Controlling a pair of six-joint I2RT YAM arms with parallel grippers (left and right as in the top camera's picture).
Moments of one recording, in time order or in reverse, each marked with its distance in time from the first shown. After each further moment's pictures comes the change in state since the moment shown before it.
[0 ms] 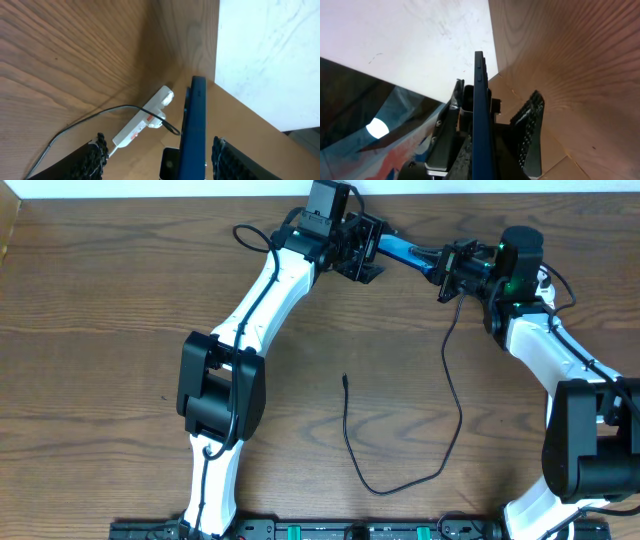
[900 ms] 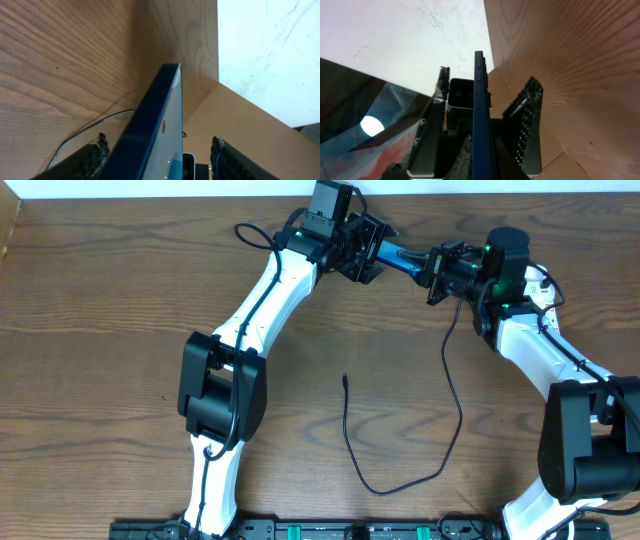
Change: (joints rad) left arm -0.009 0.000 0.000 0.002 -0.023 0.063; right arm 0.048 0.001 0.000 0.000 0.021 0.013
